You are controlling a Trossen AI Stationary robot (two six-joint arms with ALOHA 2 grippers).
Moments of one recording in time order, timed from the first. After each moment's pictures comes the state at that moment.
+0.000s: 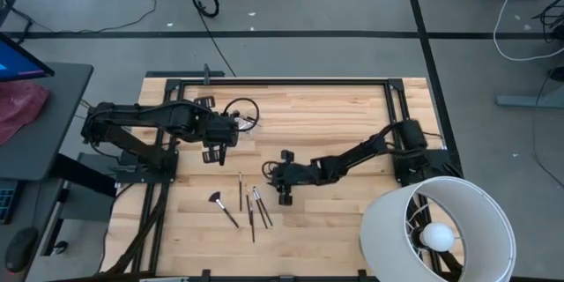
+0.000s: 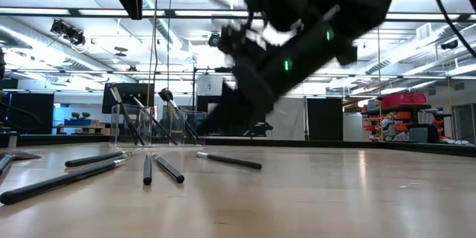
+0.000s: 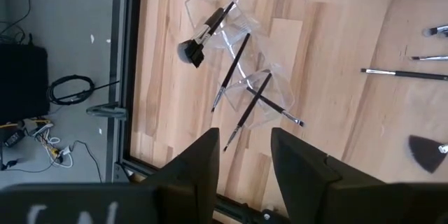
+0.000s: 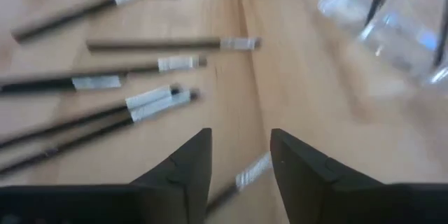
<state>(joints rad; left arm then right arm) -0.09 1.43 1.54 -1.53 -0.47 -0.20 0.19 2.03 1.08 0.32 0.23 0.06</state>
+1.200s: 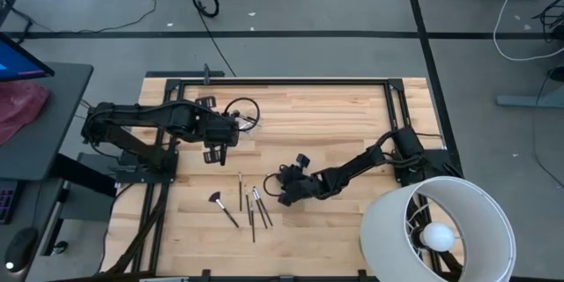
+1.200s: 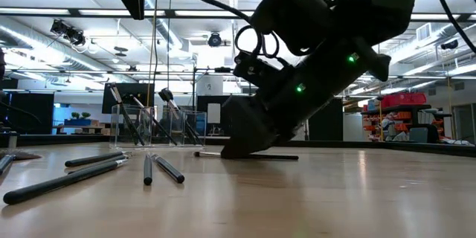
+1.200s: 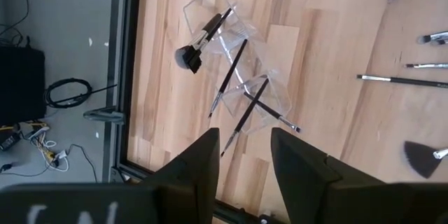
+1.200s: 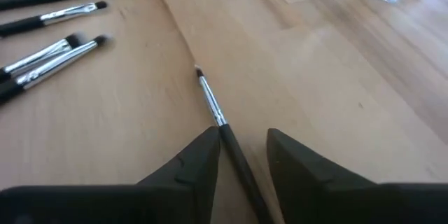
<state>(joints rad) -0.09 1.43 1.54 -1.51 -0.47 -0.20 0.28 2.15 1.04 0.19 0.58 0.42</state>
